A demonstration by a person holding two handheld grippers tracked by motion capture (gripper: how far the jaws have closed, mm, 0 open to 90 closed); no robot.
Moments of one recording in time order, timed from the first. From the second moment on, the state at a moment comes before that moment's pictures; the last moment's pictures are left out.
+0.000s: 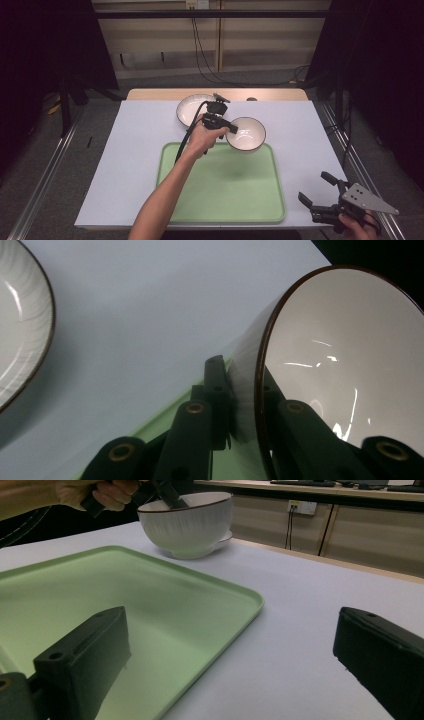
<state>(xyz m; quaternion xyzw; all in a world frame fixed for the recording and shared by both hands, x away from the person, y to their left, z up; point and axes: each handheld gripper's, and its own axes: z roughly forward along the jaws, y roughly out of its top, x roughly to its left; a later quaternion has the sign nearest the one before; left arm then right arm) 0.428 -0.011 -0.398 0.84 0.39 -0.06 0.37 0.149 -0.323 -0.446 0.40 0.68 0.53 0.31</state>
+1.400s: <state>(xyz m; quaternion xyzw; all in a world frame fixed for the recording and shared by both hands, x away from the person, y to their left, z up) 0.432 -0.067 -0.447 0.87 0.38 -0.07 0.31 0.148 -0.323 -0.446 0.39 0.68 0.53 0.31</state>
